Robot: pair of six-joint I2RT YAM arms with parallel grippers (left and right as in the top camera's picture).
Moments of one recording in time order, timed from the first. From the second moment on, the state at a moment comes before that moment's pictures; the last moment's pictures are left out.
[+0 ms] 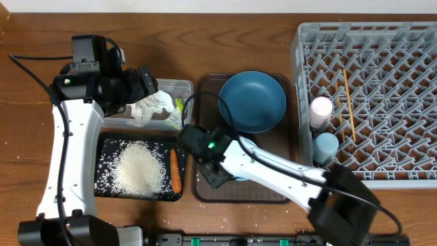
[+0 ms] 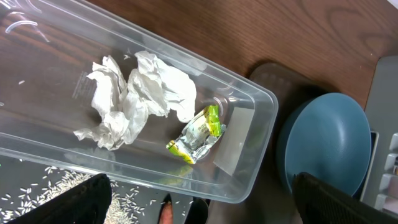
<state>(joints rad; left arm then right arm) 0.09 1.51 1.41 -0.99 0.26 -0.35 1.02 1.88 1.41 -1.08 0.04 0.39</state>
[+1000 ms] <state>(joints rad) 0.09 1.51 1.41 -0.99 0.25 -0.35 -0.16 1.72 1.65 -0.89 -1.00 -0.24</state>
